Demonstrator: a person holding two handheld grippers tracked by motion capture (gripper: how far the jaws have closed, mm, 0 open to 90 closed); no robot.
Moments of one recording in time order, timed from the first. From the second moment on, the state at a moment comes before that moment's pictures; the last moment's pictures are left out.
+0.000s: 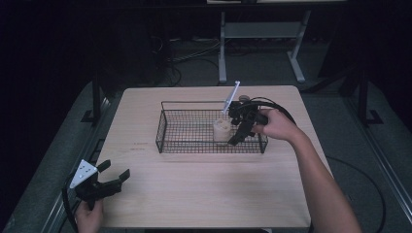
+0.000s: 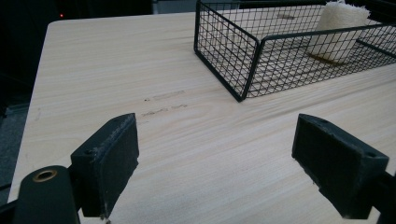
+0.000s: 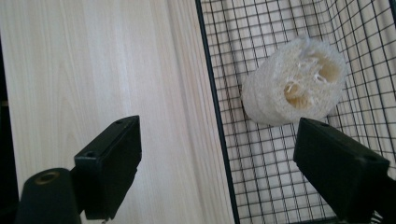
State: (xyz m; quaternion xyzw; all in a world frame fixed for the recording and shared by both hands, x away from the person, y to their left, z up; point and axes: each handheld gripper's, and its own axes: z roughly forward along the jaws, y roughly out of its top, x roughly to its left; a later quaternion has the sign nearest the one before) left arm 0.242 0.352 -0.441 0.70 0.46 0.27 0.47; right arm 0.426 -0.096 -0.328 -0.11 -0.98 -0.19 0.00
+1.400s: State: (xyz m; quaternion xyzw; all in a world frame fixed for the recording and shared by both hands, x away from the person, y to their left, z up) left arm 0.240 0.353 -0.440 0.70 0.46 0.27 0.47; right arm 0.384 -0.123 -0.356 -0.10 -0.98 -0.19 0.01
